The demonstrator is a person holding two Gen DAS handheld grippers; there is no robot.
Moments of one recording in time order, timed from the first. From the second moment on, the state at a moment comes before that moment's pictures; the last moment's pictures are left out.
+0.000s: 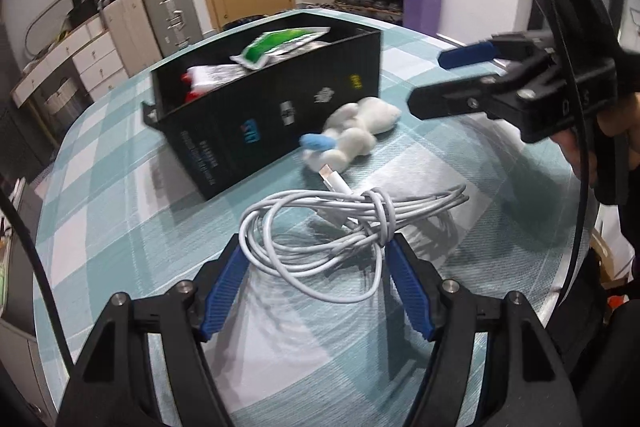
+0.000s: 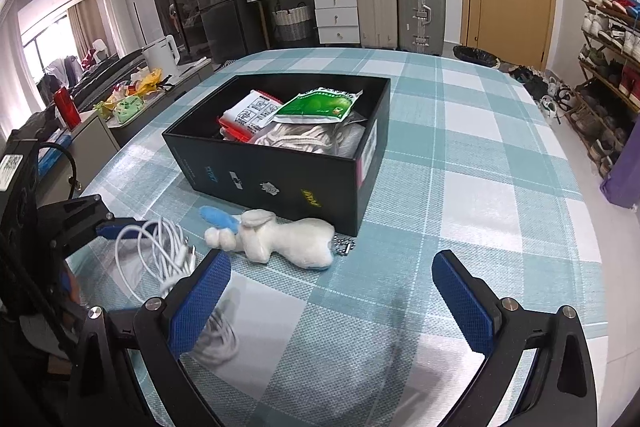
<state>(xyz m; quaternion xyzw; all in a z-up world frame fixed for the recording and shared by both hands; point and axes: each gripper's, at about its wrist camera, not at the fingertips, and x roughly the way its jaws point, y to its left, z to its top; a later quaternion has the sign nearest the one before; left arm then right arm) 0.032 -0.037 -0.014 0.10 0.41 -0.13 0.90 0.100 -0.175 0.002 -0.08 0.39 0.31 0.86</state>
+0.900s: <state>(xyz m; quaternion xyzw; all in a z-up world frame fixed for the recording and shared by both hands) 0.024 0.006 -0.018 0.04 0.42 -0.08 0.90 0.116 -0.110 -0.023 -0.10 0.44 0.33 0.83</state>
